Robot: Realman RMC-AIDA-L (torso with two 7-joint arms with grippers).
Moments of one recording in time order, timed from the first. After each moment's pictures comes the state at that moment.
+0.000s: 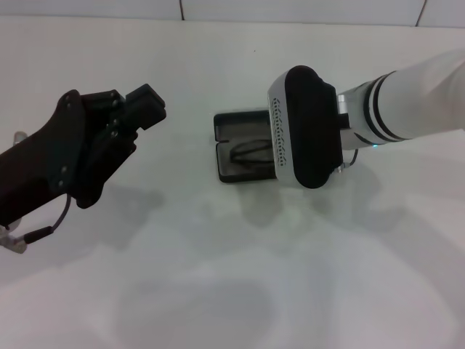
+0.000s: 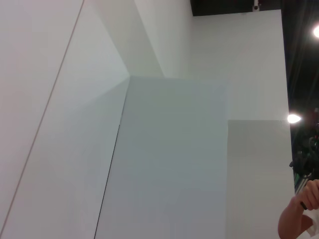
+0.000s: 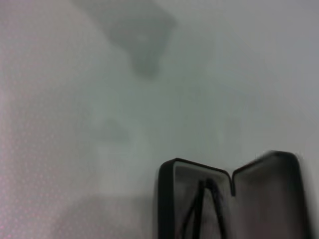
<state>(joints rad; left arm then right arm) -0.38 -1.95 1.52 0.31 0.71 2.01 -0.96 0.72 2.03 -2.00 -1.25 -2.59 -0.89 2.09</state>
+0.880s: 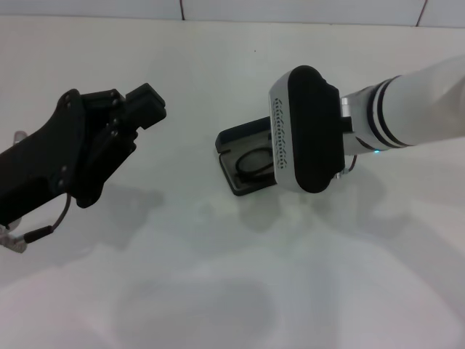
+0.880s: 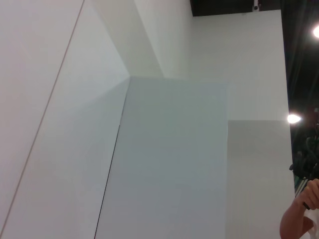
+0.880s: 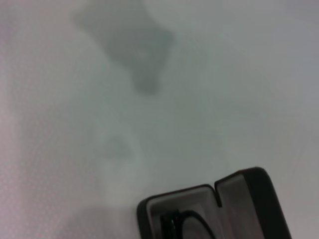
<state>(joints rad) -0.38 -1.95 1.52 0.31 0.71 2.01 -0.96 0.67 2.03 -2.00 -1.32 -2.58 -0.91 2.12</state>
